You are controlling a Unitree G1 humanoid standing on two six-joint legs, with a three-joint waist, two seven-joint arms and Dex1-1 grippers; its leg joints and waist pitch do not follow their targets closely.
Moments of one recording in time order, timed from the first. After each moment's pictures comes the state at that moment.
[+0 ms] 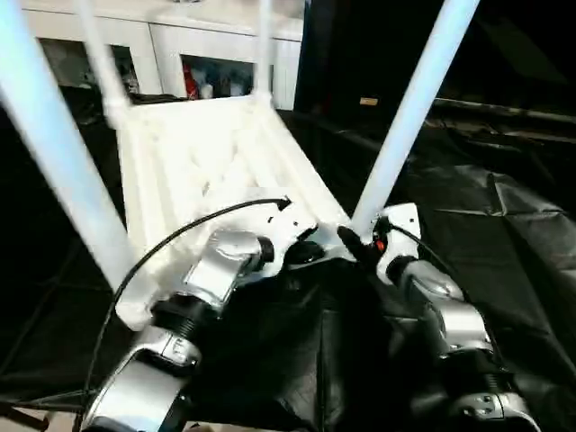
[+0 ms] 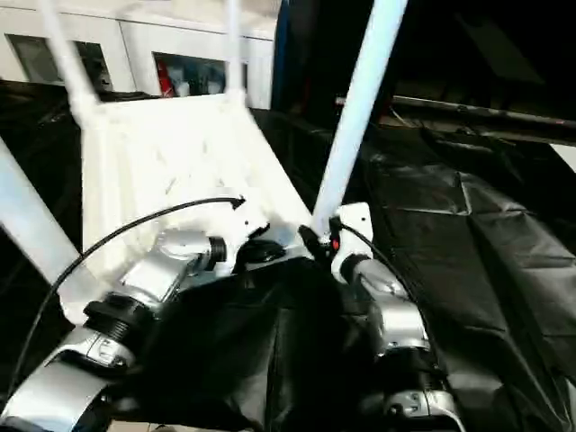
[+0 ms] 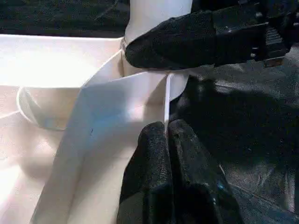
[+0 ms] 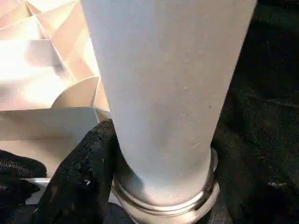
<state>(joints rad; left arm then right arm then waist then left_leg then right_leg) -0.64 0.10 -0.26 0.64 0.11 0.25 -0.85 -0.38 -0.08 -0.04 0.46 0.11 0.22 0.38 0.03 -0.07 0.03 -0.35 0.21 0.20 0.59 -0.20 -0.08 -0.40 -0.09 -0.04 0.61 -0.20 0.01</state>
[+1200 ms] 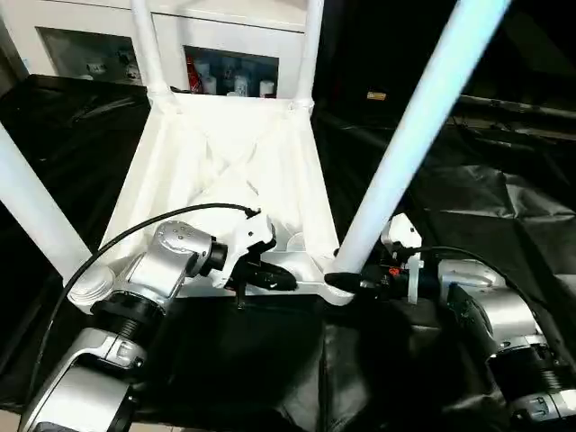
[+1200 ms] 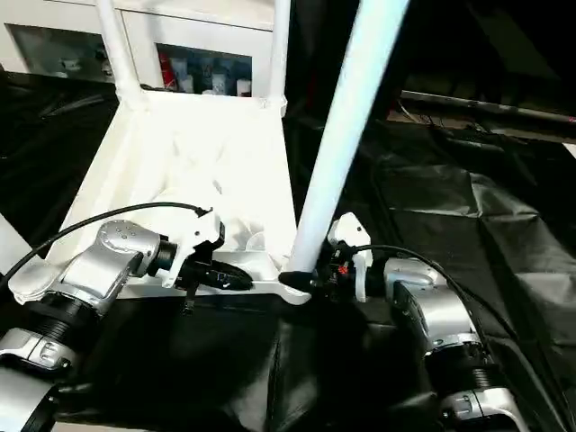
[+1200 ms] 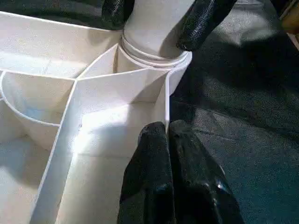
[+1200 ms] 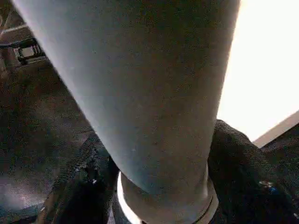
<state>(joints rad) -0.60 0.34 -0.29 0.53 -0.01 0.25 -1.35 -0.36 -0.38 0.13 0.34 0.23 0.25 1.13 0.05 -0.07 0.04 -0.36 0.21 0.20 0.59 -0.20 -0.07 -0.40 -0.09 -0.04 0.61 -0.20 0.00</state>
